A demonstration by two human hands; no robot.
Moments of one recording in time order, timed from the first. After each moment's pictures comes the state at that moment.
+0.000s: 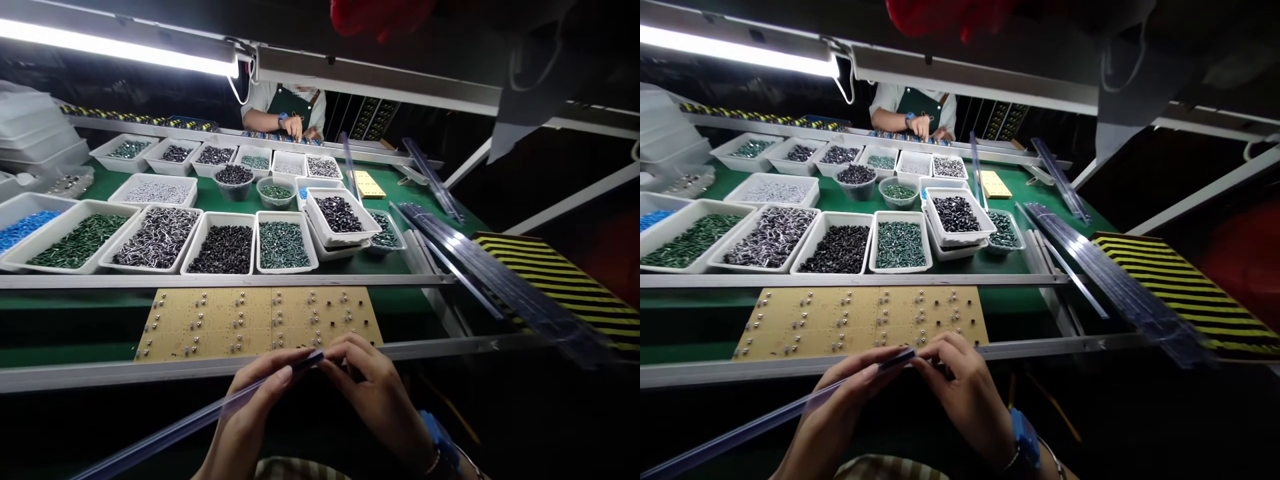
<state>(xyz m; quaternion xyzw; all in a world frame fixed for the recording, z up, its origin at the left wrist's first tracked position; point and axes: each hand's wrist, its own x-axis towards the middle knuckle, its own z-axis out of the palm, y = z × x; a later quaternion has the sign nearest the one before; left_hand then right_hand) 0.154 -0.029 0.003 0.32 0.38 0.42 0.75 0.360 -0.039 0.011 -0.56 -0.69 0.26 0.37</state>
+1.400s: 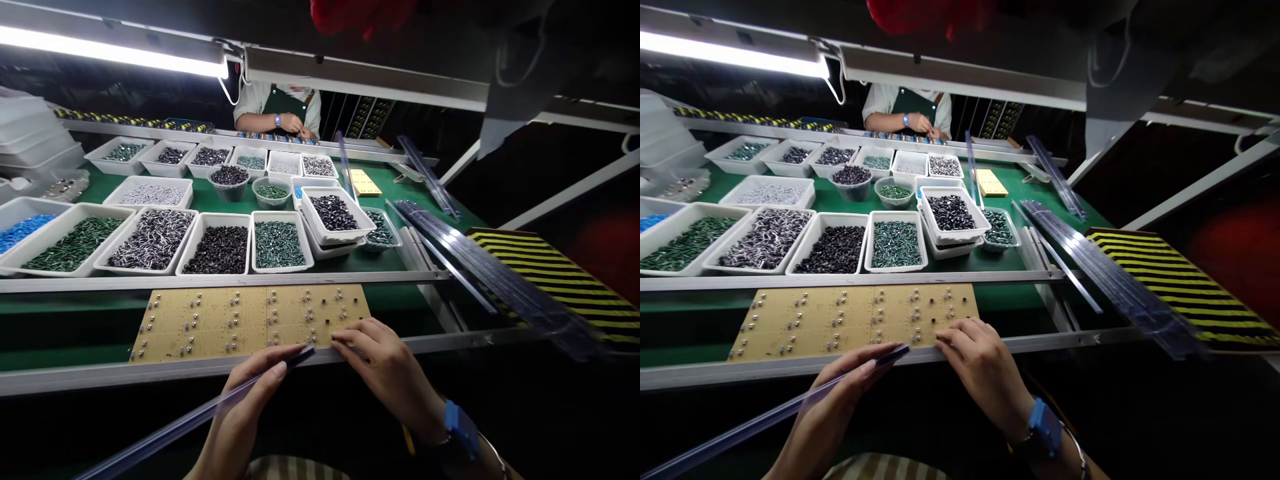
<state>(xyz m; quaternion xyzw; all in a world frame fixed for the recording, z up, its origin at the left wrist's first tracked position) 0.155 -0.028 0.000 0.35 0.42 0.42 0.73 0.405 -0.030 0.005 -0.55 -0.79 0.07 0.25</state>
